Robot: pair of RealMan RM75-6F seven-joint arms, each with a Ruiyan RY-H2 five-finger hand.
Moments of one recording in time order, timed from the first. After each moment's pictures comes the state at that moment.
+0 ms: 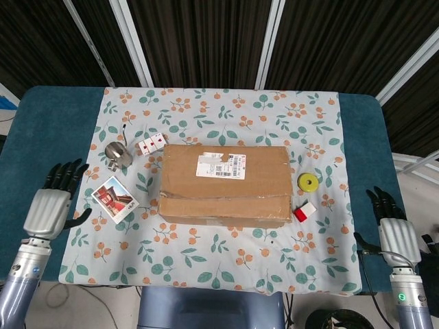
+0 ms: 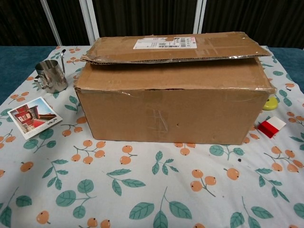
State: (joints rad) left arm -0.32 -1.16 -0.16 -1.85 1.40 1.31 0.32; right arm 0.11 -1.22 0.12 -1.63 -1.40 1.44 -0.07
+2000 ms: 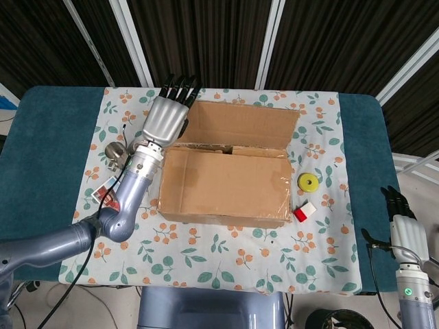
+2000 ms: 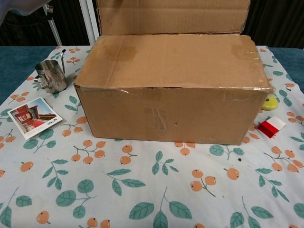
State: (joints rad) left arm -1.09 -1.58 -0.48 -1.25 1.00 0.99 0.70; right arm 0.11 -1.21 0.16 -1.66 -1.26 1.39 -0.01
